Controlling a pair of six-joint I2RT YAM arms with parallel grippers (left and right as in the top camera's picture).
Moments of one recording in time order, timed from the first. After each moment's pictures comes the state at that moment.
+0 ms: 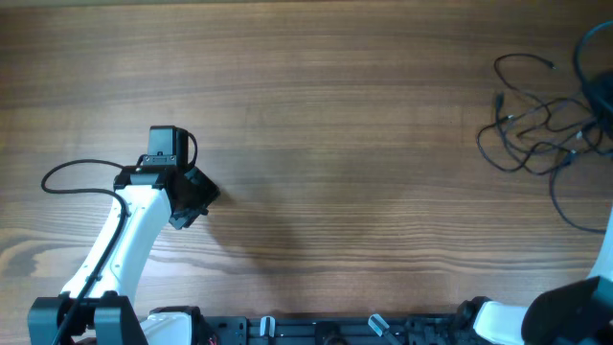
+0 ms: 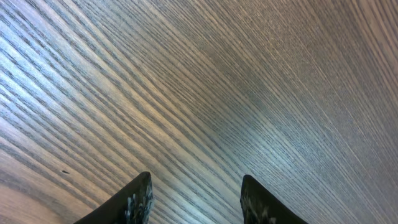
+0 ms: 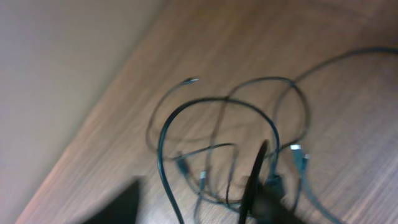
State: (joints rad) left arm 0.00 1.40 0.80 -0.79 0.03 -0.82; right arm -0.53 1.51 1.39 -0.64 -0.02 0.53
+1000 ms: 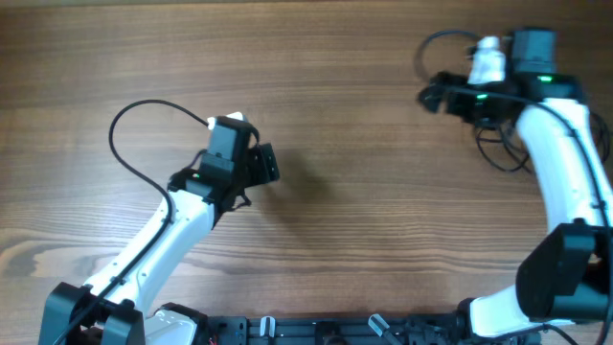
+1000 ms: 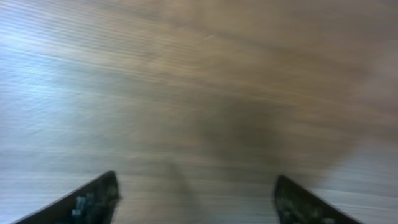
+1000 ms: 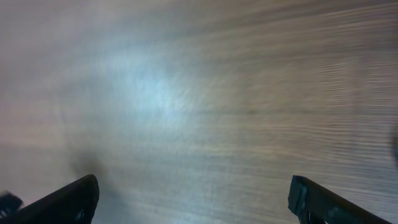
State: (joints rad) left arm -0.36 1.40 0.79 -0.40 -0.05 -0.53; right arm -0.03 1.69 1.39 -0.85 -0.34 0.14
